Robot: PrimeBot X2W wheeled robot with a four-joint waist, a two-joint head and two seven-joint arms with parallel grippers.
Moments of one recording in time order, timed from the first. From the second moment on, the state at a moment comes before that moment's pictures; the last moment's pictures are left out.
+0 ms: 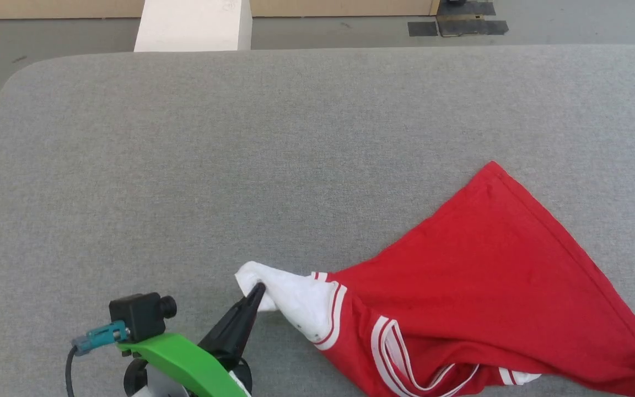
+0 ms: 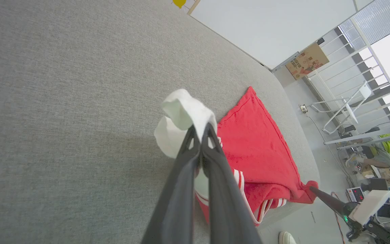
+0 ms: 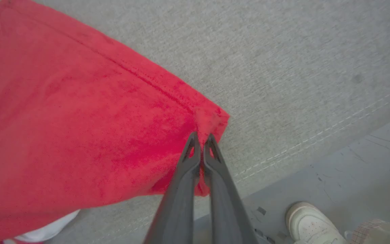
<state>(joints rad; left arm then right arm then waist) 0.06 0.37 -0.43 -0.30 -0.97 0.11 0.12 0.13 -0.05 -0.55 0.04 0.37 0.13 0.55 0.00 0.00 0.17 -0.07</state>
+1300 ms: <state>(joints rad) -0.11 0.31 -0.51 -0.26 -0.94 0.05 0.14 -0.47 -0.32 -0.14 0.18 0.18 0.13 0.77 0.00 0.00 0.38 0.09</state>
